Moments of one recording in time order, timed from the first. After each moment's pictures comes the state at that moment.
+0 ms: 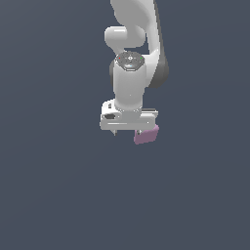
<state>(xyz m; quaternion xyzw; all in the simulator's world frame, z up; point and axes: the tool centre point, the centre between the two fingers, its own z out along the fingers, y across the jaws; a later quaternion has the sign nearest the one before) 0.006 0.009 0.183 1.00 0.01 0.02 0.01</state>
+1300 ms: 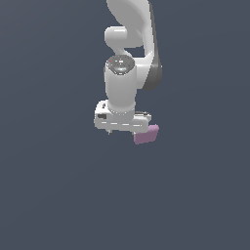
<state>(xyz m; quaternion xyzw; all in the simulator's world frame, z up) 0.003 -0.013 0.175 1.00 -0.05 0.01 0.00</state>
